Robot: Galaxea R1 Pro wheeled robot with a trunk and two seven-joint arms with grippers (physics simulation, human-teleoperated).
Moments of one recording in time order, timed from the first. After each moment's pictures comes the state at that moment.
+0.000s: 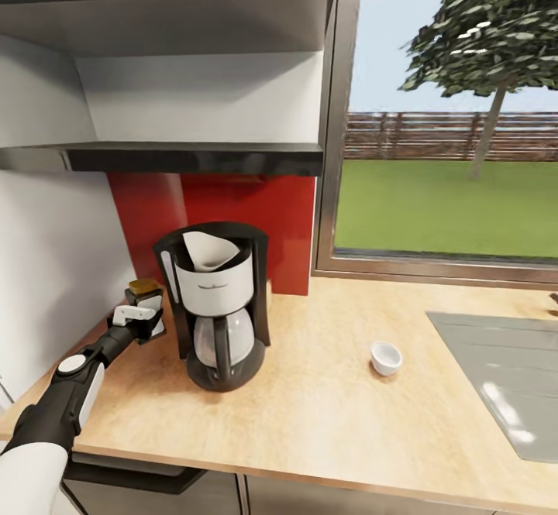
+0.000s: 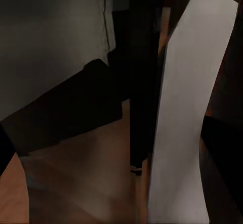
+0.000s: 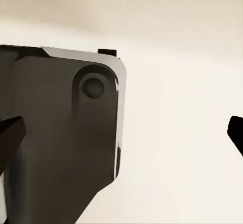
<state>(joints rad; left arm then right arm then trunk) -0.61 0.20 0.27 -0.92 -0.10 -0.02 -0.43 -0.10 -0.09 -0.06 -0.03 0.11 -0.14 0.07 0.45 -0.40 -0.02</state>
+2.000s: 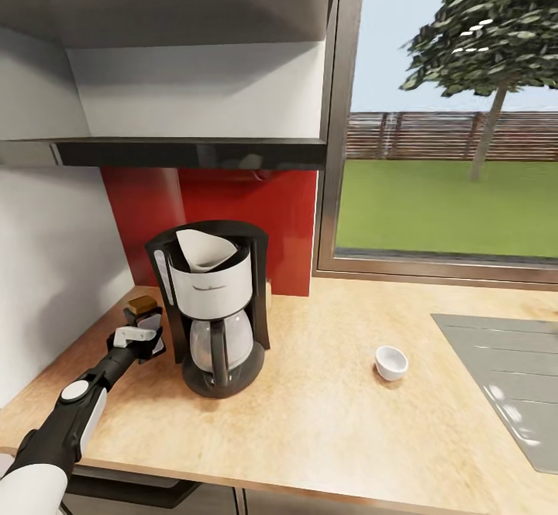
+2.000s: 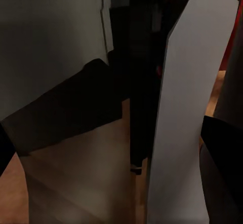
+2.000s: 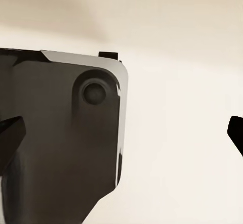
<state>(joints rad) -0.55 0.19 0.28 -0.83 -0.10 -0.15 -0.39 -0.10 -0.09 -0.06 -0.03 0.11 -0.14 0.07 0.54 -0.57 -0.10</state>
